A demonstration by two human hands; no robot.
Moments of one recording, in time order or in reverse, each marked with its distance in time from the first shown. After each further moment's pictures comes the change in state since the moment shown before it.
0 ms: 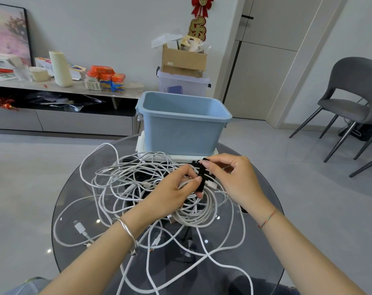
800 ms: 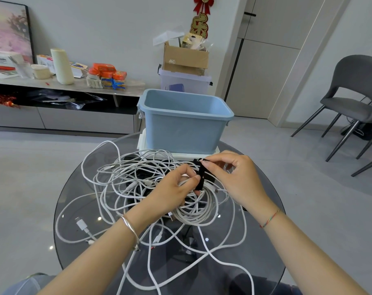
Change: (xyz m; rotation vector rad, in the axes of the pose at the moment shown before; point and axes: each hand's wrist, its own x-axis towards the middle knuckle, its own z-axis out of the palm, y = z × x) left_hand 0.003 -0.003 0.004 -0.086 0.059 -0.122; right_hand -0.003 -0.001 -0.001 -0.069 0.011 -0.105
